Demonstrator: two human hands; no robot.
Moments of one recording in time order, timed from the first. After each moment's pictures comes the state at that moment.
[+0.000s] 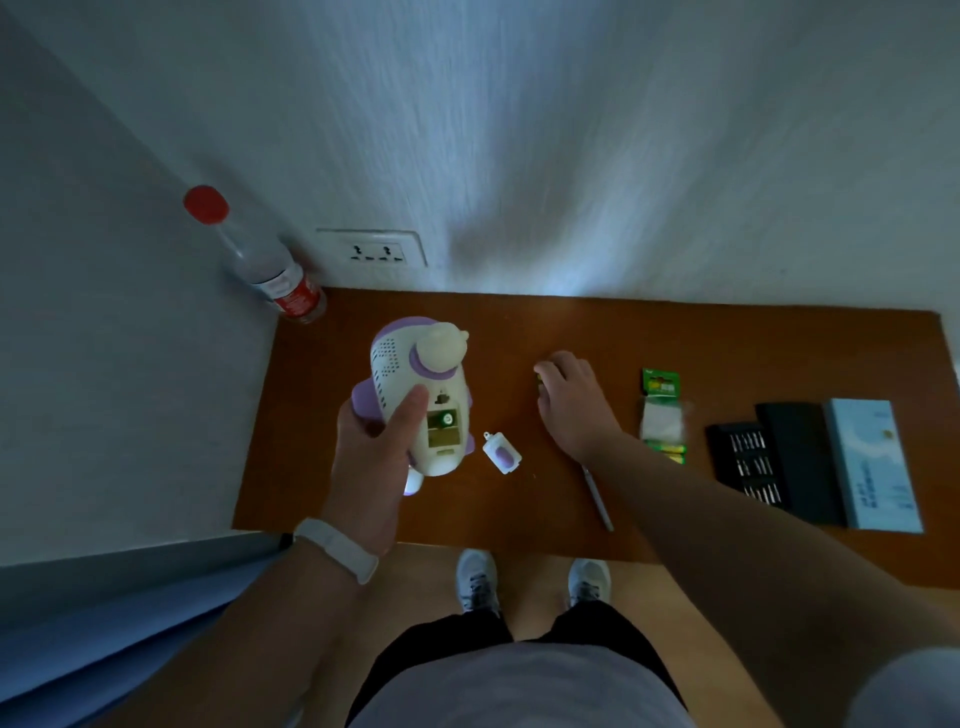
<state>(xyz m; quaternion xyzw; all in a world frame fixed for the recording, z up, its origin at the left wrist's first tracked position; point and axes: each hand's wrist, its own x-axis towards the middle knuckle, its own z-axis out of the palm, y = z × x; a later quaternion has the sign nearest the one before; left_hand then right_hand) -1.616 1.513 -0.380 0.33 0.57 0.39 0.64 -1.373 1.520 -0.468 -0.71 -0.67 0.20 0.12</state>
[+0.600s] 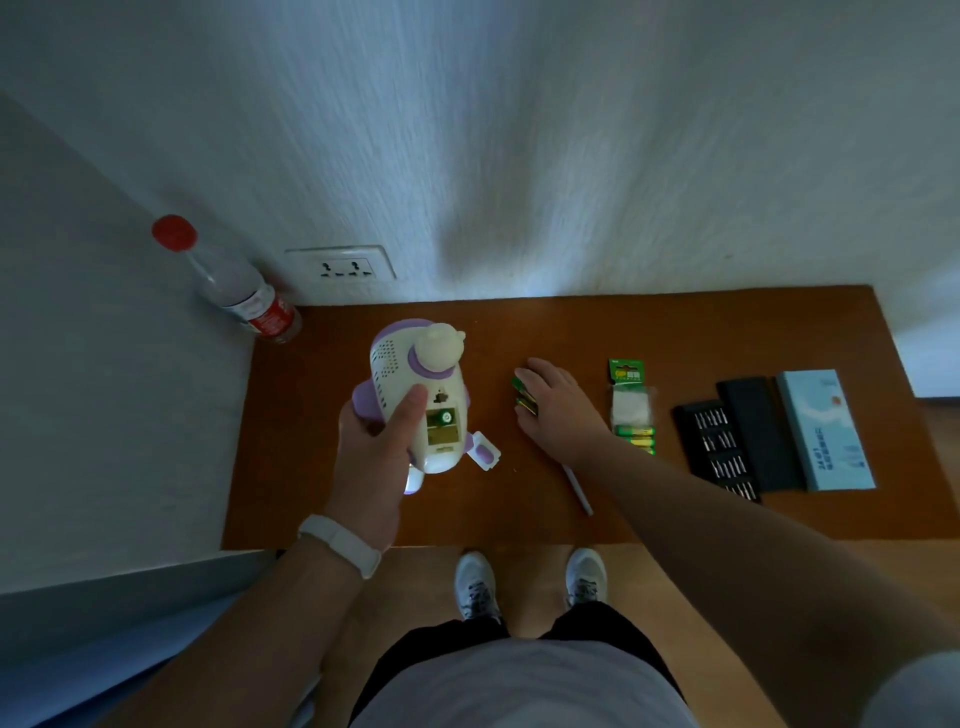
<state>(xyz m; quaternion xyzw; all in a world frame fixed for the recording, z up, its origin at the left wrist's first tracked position) -1.597 1.511 -0.372 0.35 0.53 0.38 0.67 -1.366 1.493 -0.452 -0.71 -0.65 0.25 0.10</state>
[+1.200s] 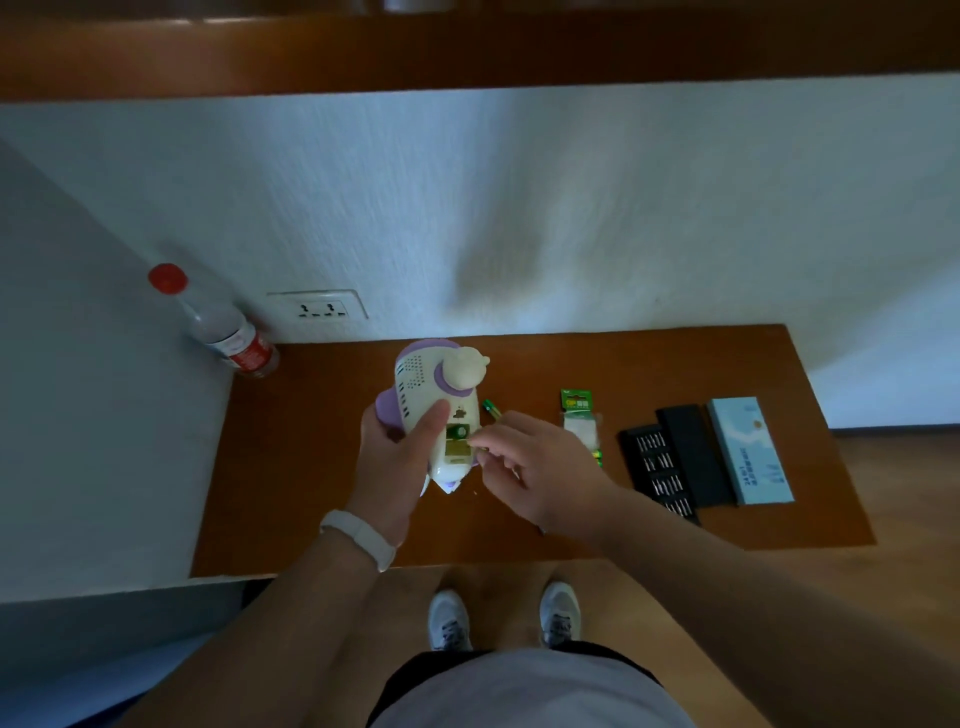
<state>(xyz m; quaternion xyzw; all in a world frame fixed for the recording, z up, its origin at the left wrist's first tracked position) -1.539 1.490 -0.322 0.40 0.55 0.36 0.64 -1.371 1.426 -0.310 -0.57 -0.75 0.19 0.26</state>
